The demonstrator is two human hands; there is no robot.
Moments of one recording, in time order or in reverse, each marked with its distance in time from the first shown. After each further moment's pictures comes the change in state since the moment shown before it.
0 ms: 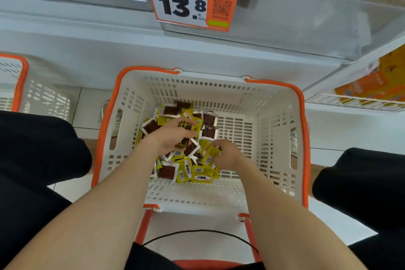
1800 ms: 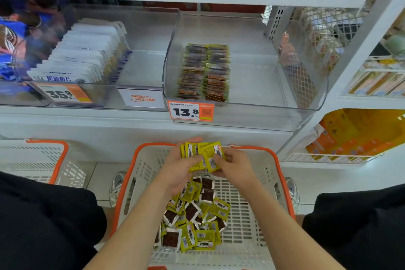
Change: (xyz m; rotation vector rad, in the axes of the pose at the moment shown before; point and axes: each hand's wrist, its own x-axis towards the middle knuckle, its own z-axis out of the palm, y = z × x) left_hand -0.108 0.096 0.027 -0.371 -0.030 0.544; right_hand -0.104 -0.134 -0.099 0.661 0.422 -0.370
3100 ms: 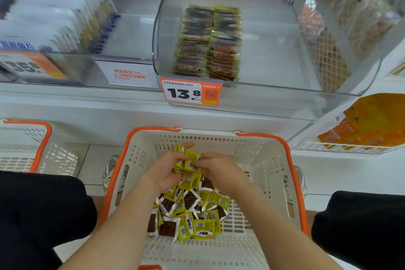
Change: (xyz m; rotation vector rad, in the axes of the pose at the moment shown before) left_hand 0.049 -0.057 -0.057 -0.128 0.070 -0.337; right_hand 0.038 0.070 0.022 -1.053 -0.423 -0.490
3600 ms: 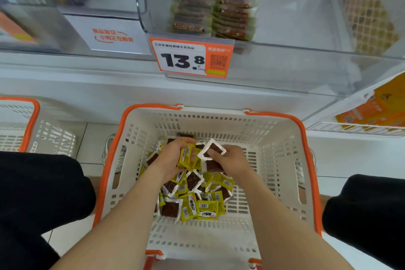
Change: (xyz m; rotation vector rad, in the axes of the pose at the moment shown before) left_hand 0.033 -0.040 -0.019 0.153 0.160 -0.094; right_hand -0.003 0.052 0.084 1.044 0.171 0.747
